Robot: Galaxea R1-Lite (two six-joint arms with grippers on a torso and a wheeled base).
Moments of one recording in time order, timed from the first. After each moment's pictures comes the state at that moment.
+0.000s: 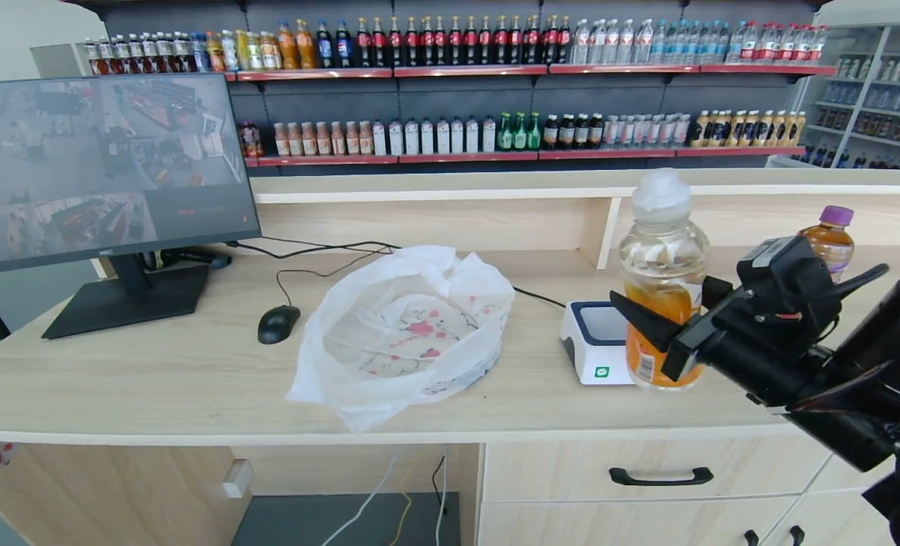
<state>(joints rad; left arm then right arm) 0.00 0.00 0.00 0.00 0.00 0.00 0.37 1.69 -0.41 -1.45 0.18 -0.34</state>
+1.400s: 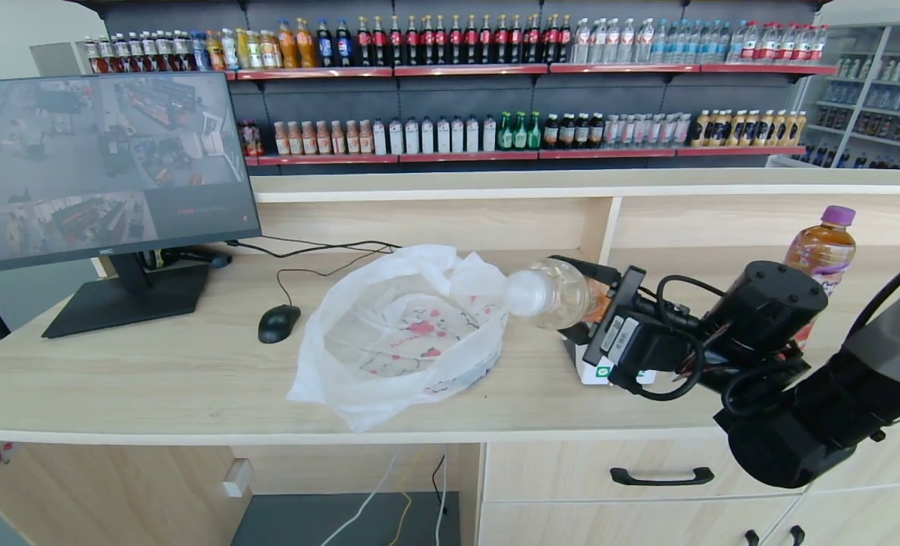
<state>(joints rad) 0.00 0.00 0.00 0.00 0.00 0.00 0.35 2.04 -0.72 -1.57 0.64 -1.07</state>
